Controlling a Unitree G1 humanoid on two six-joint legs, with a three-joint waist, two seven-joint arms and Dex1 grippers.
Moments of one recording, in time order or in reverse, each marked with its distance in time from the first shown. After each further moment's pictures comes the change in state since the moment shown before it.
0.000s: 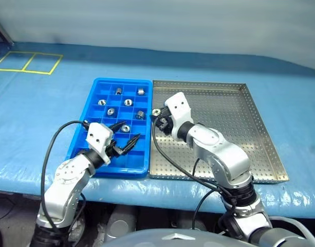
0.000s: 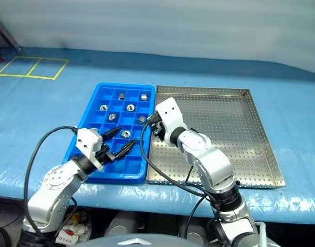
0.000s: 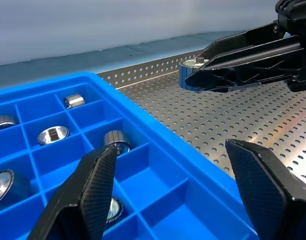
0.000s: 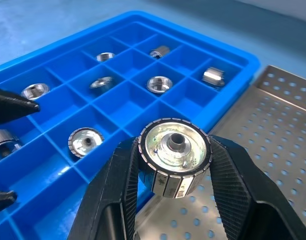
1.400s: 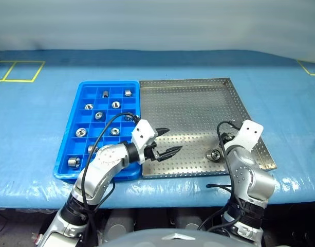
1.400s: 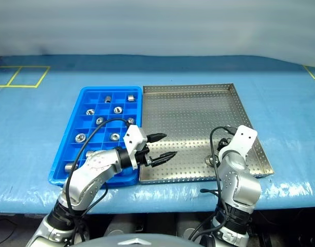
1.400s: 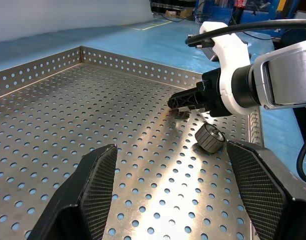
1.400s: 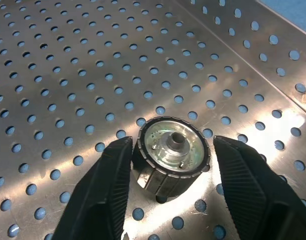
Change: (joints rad) left arm -0.315 -0.094 -0.341 0.150 0.012 0.129 -0.114; right arm 0.249 0.274 -0.677 0.073 -0.062 -0.009 -0.566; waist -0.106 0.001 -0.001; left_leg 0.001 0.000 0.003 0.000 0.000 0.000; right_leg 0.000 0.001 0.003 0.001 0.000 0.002
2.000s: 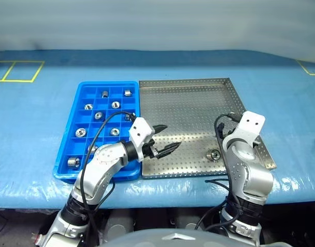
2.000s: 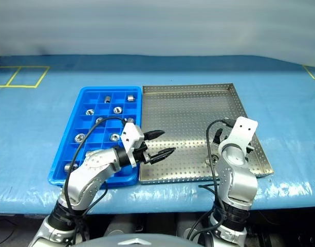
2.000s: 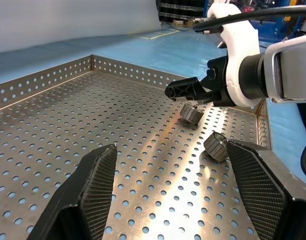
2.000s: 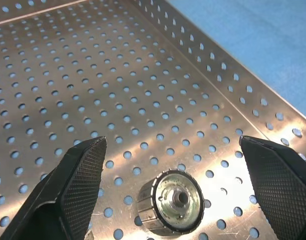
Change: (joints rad) left arm 0.009 -0.035 0.024 0.003 -0.002 -0.021 0.002; right arm -0.022 -0.001 0.058 -0.046 -0.123 0.001 0.025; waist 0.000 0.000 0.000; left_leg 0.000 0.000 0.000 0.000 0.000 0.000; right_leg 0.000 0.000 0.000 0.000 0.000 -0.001
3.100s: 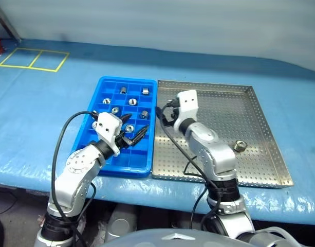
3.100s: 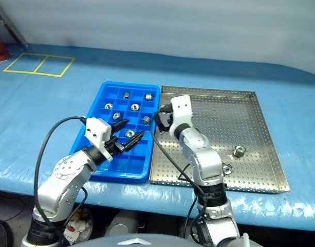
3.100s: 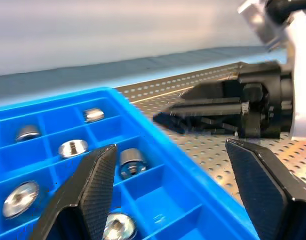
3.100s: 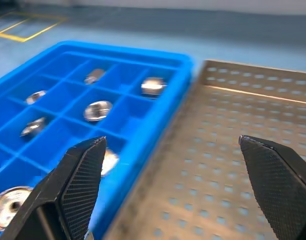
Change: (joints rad) left arm 0.119 0.051 0.217 -0.109 -0.010 0.000 0.176; right arm -0.159 -0.072 0.362 0.148 0.062 -0.200 0.406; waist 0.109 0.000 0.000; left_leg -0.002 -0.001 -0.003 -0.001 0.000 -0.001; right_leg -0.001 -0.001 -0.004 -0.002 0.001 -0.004
